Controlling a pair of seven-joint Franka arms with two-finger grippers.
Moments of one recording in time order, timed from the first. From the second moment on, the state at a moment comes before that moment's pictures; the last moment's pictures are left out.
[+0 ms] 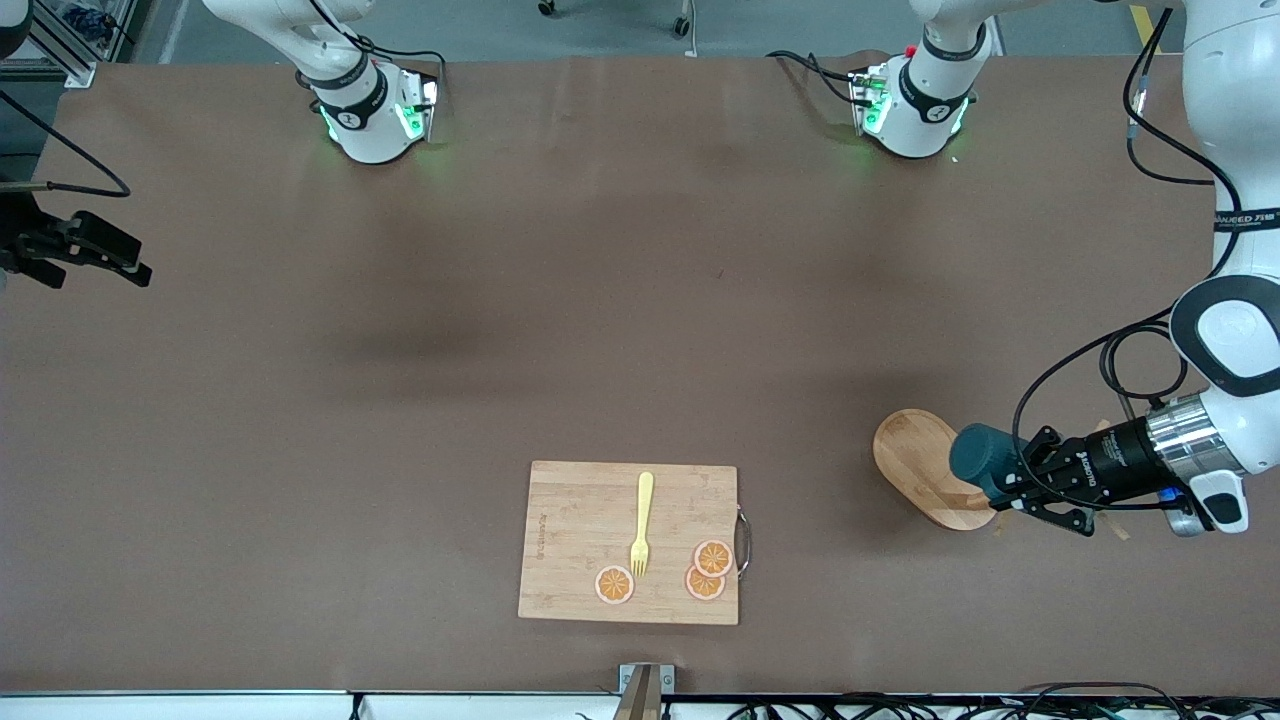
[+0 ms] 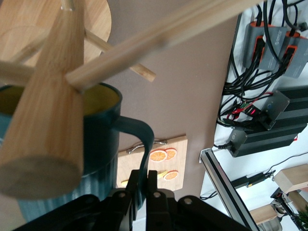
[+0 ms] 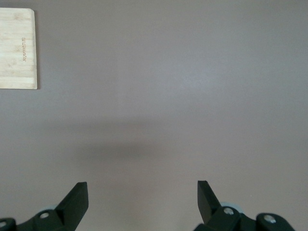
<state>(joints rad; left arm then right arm) 0.23 0.57 -0.22 -1.43 -0.63 2.09 -1.05 0.02 -0.04 -0.09 -1.64 0.02 1.63 -0.07</state>
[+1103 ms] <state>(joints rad) 0.23 0.29 -0.25 -1.39 -0.28 1.87 -1.01 0.02 -0.04 -0.09 -1.64 0.02 1.64 -0.07</state>
